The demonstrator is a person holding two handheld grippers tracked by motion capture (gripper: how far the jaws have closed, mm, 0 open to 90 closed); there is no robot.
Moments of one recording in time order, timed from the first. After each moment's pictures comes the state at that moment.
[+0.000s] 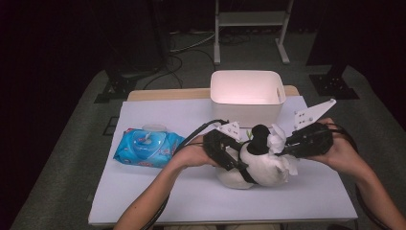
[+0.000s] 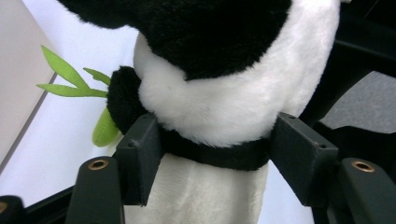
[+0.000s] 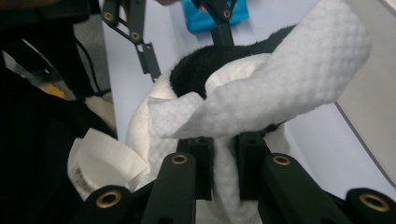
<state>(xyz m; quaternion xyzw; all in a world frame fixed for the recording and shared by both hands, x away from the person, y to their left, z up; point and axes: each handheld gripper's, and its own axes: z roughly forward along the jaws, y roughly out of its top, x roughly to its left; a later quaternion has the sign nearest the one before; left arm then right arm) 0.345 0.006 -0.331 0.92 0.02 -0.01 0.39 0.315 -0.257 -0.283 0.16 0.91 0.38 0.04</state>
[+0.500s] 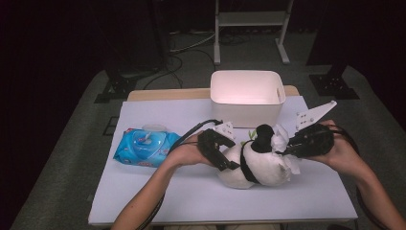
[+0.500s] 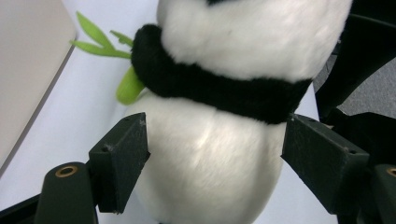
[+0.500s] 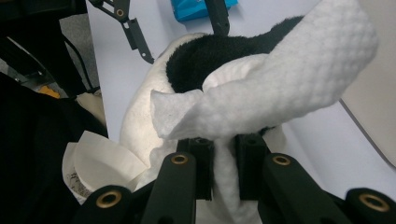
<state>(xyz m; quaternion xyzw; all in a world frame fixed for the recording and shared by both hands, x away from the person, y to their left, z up) 0.357 0.023 -0.343 0.92 0.05 -0.01 0.38 0.321 -0.268 -0.296 0.19 0.91 0.38 0.03</state>
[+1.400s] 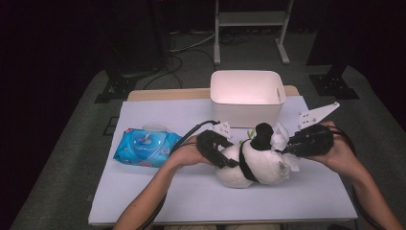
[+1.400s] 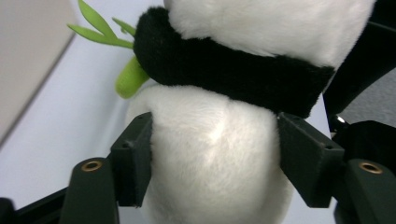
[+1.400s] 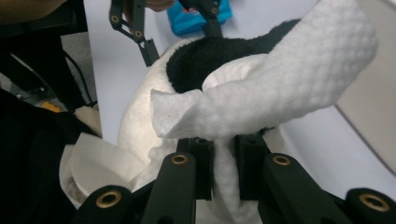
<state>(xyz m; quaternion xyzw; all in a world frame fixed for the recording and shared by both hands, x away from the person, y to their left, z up) 0.362 0.028 -0.351 0.92 0.06 -0.01 0.38 0.324 -0.274 -0.304 0.19 0.89 0.41 0.03</state>
